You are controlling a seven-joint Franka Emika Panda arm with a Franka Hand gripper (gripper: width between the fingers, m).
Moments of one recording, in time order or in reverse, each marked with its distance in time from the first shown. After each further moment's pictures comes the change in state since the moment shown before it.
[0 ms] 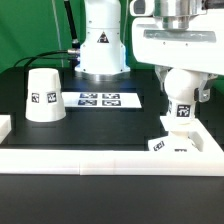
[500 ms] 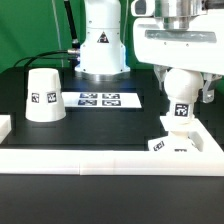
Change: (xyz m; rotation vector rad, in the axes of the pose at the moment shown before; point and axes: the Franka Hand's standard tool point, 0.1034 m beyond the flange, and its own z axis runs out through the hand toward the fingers) arm -0.001 0.002 0.000 -0.016 -0.006 -0.201
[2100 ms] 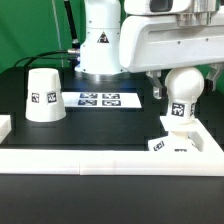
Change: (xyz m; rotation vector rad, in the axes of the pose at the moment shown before) arm -0.001 -0.001 -0.002 -0.041 0.016 -1.260
